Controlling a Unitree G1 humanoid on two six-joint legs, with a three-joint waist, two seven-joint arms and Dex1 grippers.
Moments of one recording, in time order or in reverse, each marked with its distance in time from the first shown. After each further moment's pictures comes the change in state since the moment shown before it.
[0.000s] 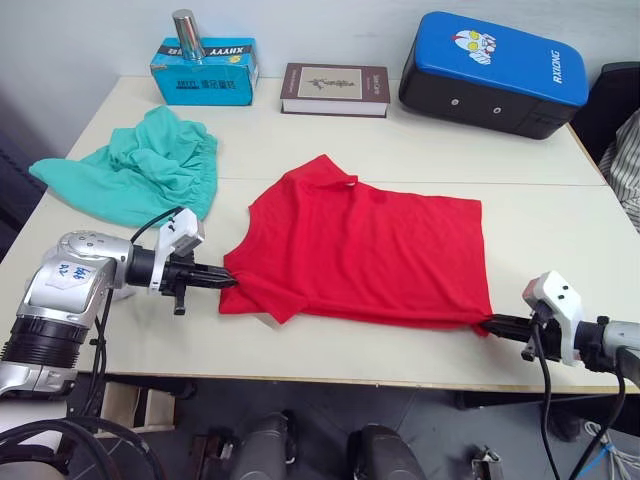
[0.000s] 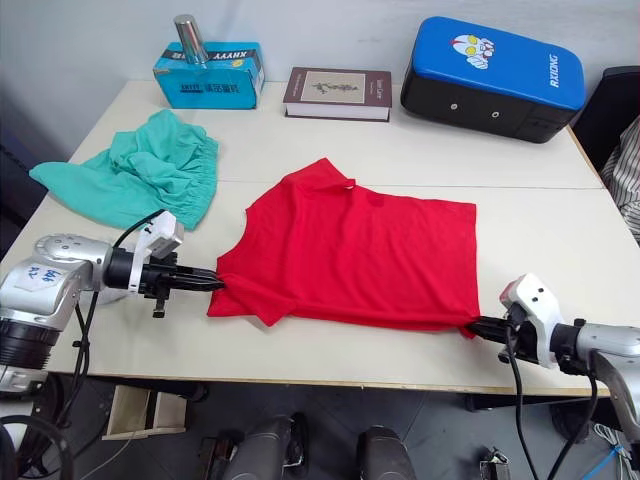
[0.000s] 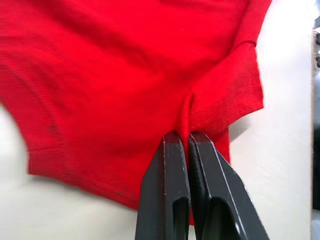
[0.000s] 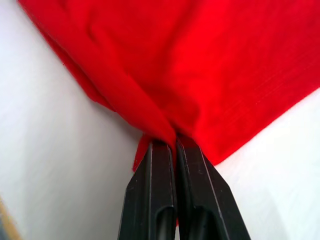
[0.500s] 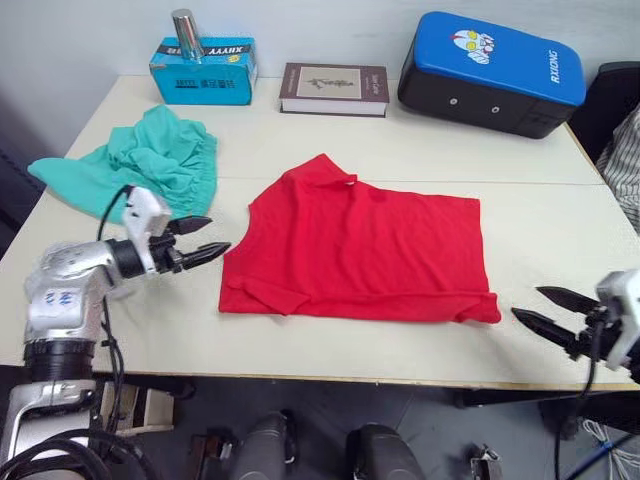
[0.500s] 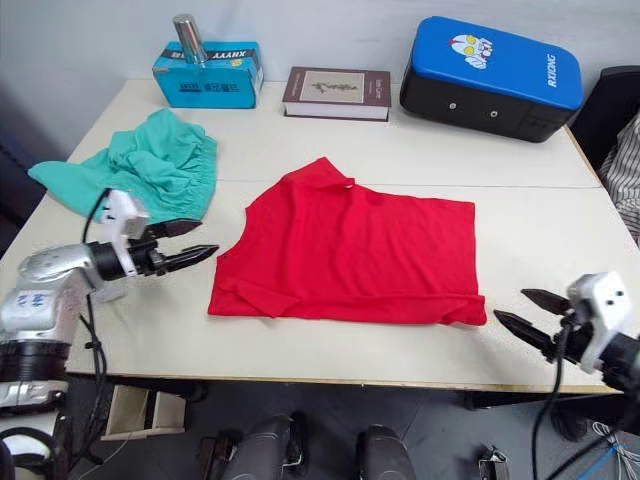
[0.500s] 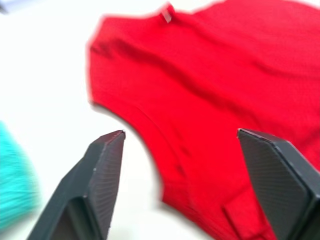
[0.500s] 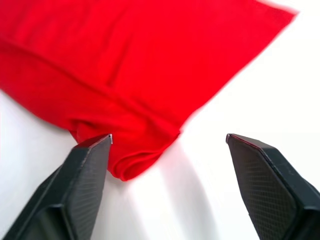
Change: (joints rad) left arm 0.134 -0.118 0.306 -0.002 -0.036 -0.282 0.231; right arm 0.190 0.075 -0.354 -0.109 0.116 -0.067 -0.021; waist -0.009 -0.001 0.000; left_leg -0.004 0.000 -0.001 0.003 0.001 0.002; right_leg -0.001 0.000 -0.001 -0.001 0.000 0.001
